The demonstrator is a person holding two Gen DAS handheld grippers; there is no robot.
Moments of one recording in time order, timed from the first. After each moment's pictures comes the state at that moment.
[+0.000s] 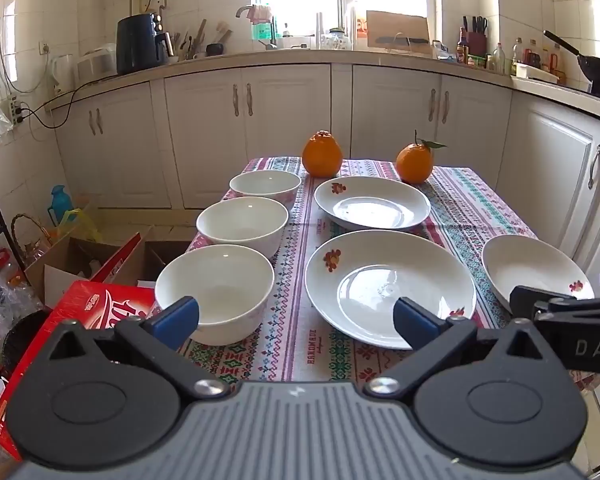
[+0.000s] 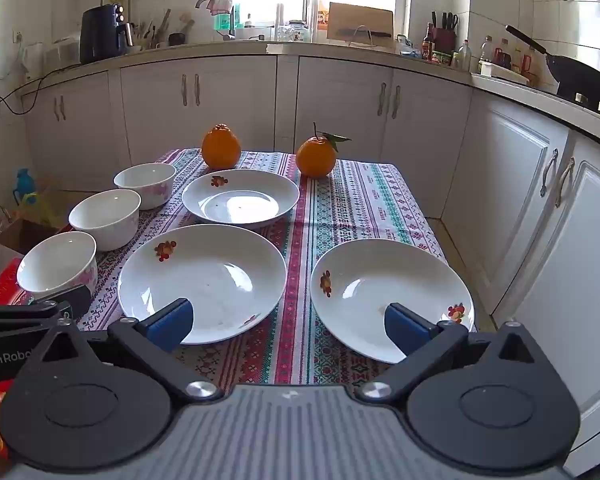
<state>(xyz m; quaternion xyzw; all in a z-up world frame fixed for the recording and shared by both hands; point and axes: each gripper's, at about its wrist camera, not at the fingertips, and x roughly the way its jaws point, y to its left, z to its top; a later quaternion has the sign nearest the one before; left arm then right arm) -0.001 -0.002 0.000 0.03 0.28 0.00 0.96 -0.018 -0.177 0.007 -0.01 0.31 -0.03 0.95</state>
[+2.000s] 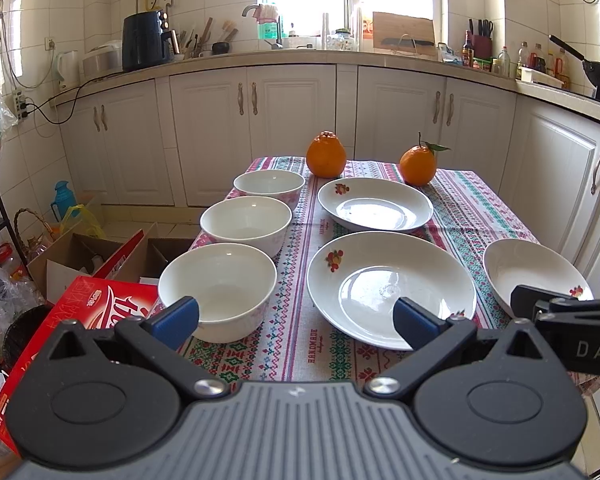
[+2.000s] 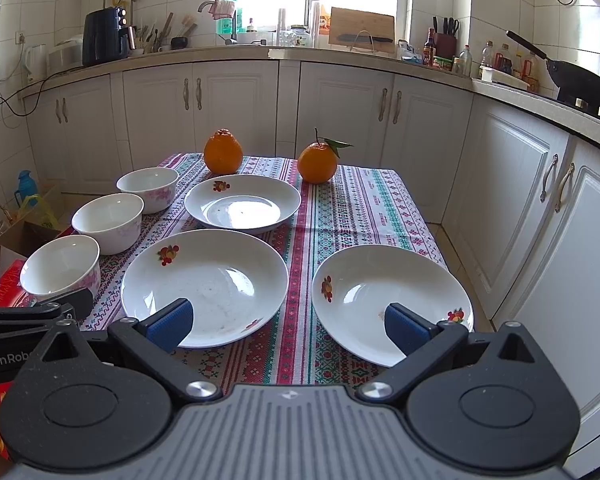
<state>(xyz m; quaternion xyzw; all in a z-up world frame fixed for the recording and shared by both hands) -0.001 0.004 0.002 0.02 0.28 0.00 0.96 -0.019 -0.178 0.011 -0.02 0.30 -0.02 0.95</state>
